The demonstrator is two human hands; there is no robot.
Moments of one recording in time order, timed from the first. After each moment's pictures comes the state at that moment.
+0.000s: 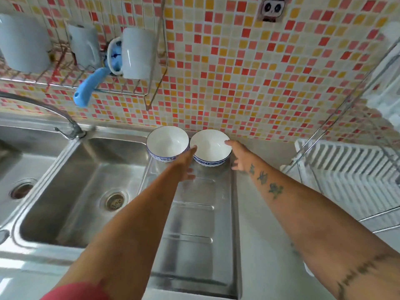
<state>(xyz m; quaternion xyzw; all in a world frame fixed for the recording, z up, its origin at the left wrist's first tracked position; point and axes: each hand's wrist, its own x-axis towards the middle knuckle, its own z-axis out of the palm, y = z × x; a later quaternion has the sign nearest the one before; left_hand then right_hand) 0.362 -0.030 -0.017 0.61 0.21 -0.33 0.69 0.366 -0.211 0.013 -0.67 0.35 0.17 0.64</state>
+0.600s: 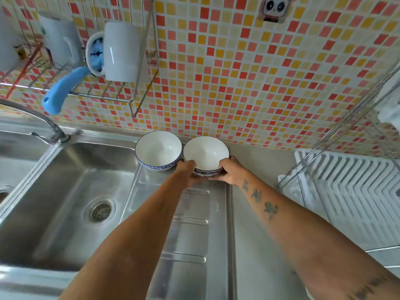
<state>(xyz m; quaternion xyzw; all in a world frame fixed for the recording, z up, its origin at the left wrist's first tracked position) 0.393 -0.070 -0.048 0.52 0.27 -0.24 0.78 0.387 -0.209 -0.035 -0.58 0.33 0.15 0.73</state>
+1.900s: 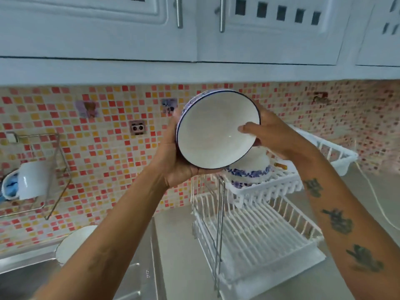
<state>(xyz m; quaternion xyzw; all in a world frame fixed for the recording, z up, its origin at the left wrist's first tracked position) 0.183 -0.211 0.309 0.41 -0.27 -0.41 0.77 0.073 -0.390 0.352 -0.83 -0.02 -0.24 0.51</state>
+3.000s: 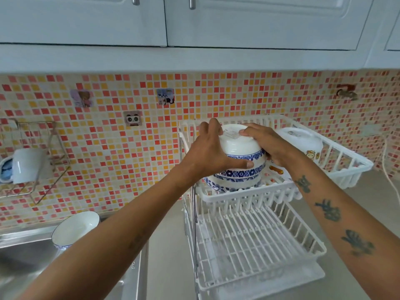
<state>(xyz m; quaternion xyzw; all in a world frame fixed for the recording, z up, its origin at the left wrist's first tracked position) 0.171 -0.336 0.288 0.83 -0.40 0.13 0.36 0.130 -0.510 0.300 -0.81 0.11 -0.16 0.55</state>
